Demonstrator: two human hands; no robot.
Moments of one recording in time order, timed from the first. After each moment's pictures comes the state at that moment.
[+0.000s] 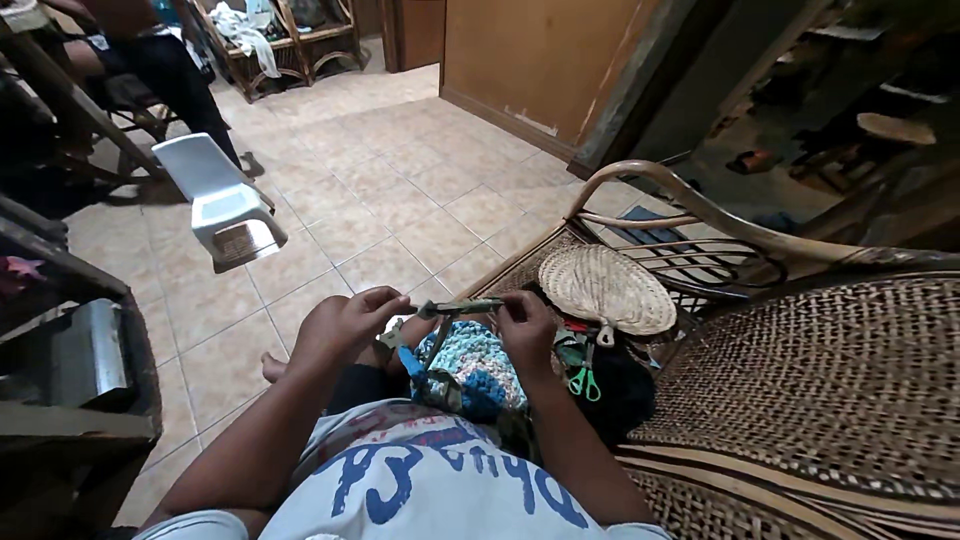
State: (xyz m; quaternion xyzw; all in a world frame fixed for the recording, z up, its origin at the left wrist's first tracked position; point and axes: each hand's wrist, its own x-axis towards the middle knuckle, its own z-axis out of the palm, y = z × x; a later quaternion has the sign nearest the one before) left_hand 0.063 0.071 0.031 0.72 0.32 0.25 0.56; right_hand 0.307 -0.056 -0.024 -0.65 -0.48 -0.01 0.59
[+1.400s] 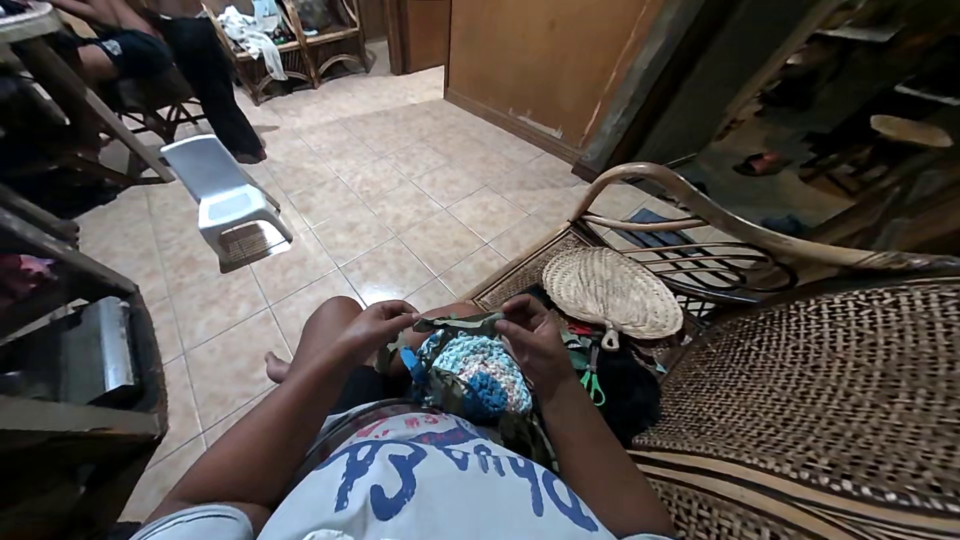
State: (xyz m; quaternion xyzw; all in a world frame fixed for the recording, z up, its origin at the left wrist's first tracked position) left_hand 0.076 0.070 0.026 0.67 0.34 0.16 0.64; right_hand 0.314 -0.074 -0.004 -0.40 -0.38 0.41 0.73
